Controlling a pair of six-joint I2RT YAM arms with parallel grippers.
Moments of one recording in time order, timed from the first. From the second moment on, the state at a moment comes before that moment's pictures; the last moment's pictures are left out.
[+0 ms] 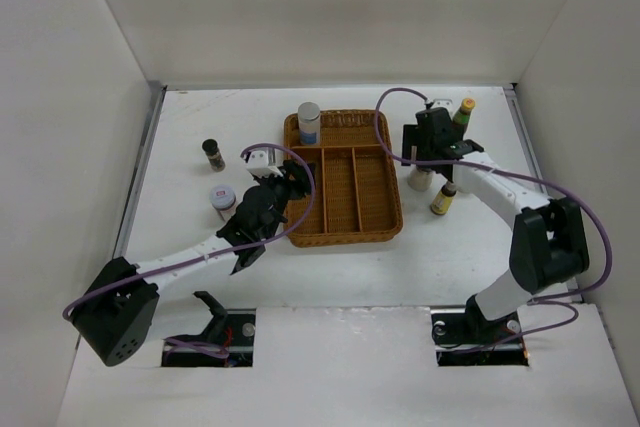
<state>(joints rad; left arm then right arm) -0.73 1.16 0.46 0.70 -0.44 -0.51 0.33 1.57 1.15 -0.37 0.41 0.26</state>
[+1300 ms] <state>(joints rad) -0.67 1.22 0.38 0.80 -0.46 -0.51 0.58 2.03 1.76 -0.23 0.35 0.22</state>
